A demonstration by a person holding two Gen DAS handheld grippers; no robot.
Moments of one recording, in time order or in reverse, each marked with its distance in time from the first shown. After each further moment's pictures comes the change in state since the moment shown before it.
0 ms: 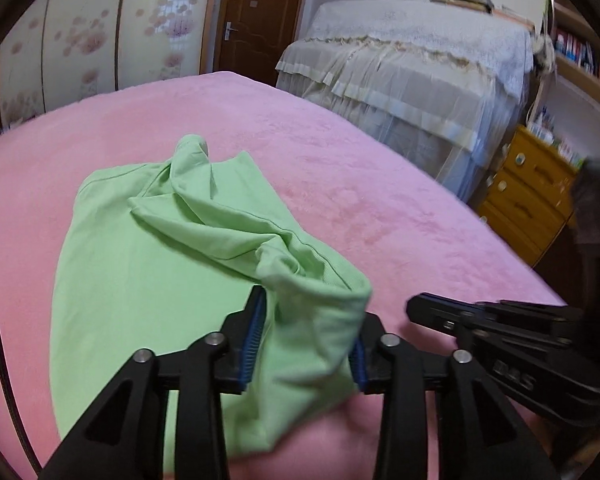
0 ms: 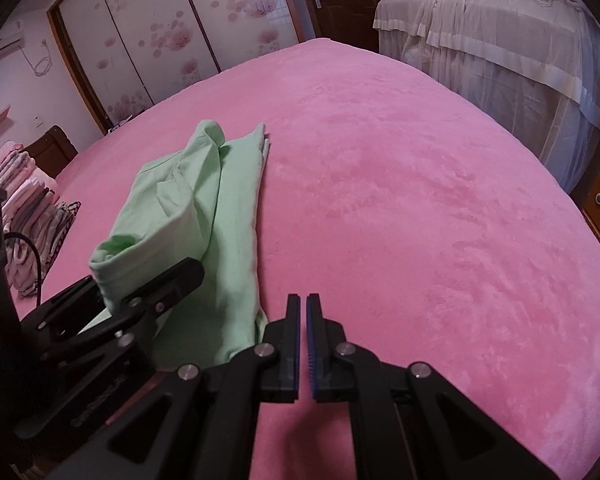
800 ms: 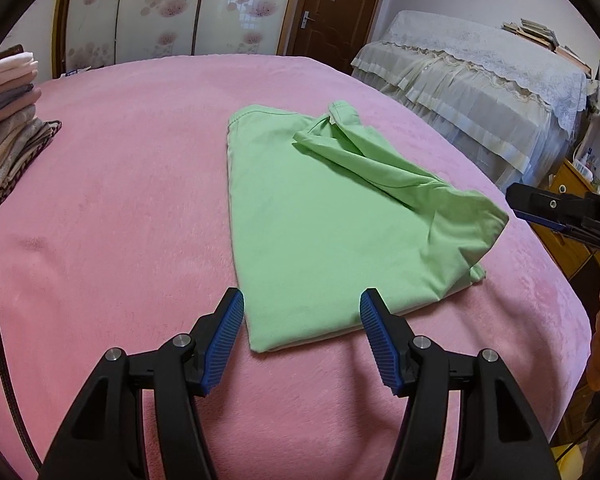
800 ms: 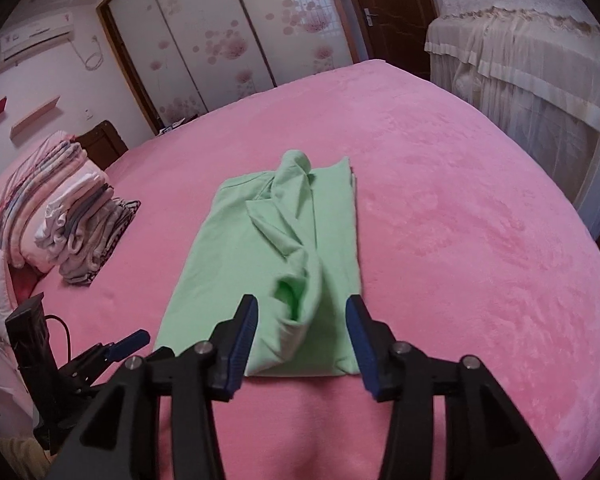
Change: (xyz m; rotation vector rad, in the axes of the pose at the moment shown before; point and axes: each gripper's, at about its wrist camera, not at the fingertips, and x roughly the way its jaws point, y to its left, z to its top) left arm -0.061 0.097 -0.059 -0.186 0.030 0.172; right arm -0.041 0.058 0.014 -0.137 -0.049 0.132
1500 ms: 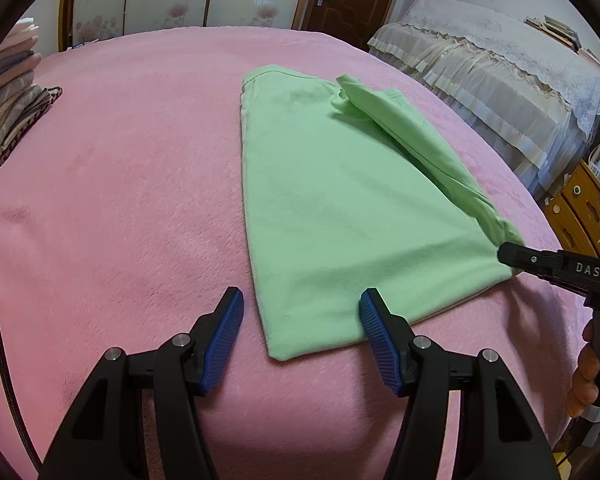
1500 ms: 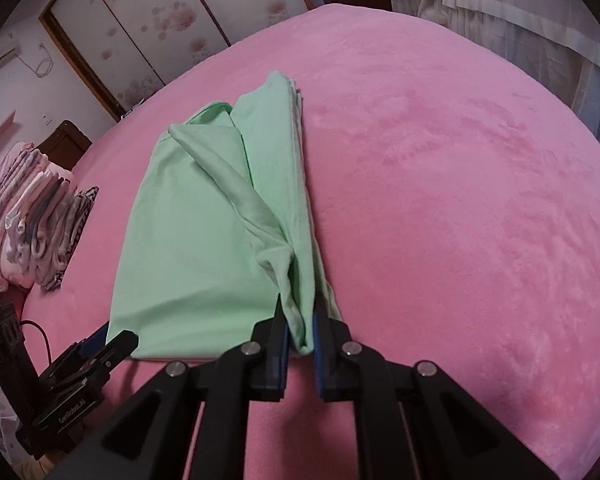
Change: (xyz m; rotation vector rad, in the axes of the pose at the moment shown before) left arm 0.028 0.009 -0.005 -0.053 0.089 0.025; right arm 0.052 -0.050 -0.035 0.187 0.152 -0.042
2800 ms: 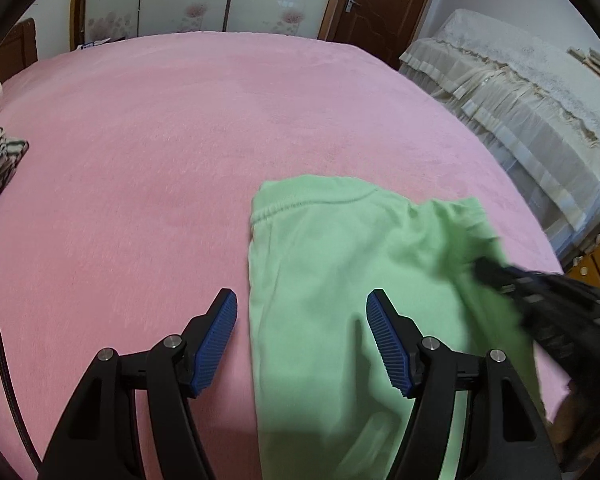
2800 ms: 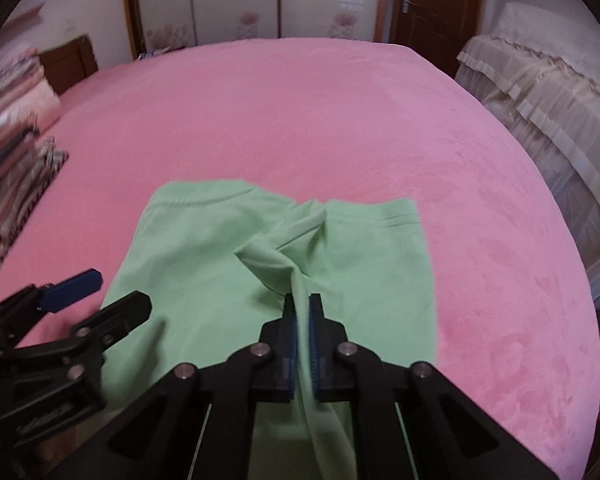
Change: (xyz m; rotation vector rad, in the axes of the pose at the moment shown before) left arm 0.096 0.024 0.159 -0.077 -0.012 0.074; right arm 0.093 0.103 0.137 -0.325 -0.045 -0.178
